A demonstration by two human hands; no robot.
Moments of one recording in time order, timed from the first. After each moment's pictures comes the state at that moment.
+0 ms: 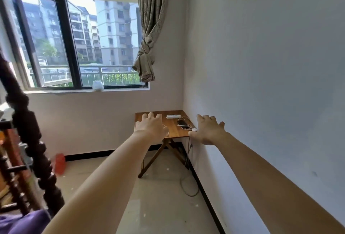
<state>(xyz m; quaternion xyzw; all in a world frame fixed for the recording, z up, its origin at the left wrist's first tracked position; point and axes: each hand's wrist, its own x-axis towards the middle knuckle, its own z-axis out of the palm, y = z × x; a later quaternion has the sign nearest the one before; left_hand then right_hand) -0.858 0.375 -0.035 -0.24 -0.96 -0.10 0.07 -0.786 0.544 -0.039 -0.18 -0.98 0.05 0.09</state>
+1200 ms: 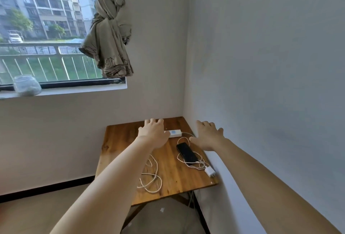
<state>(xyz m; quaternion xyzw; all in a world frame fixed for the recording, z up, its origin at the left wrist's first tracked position) -1.572 0.723 -0.137 -0.26 -0.96 -0.11 0.01 -1.488 0.883 -0.139 -0.21 -0.97 0.08 0.01</state>
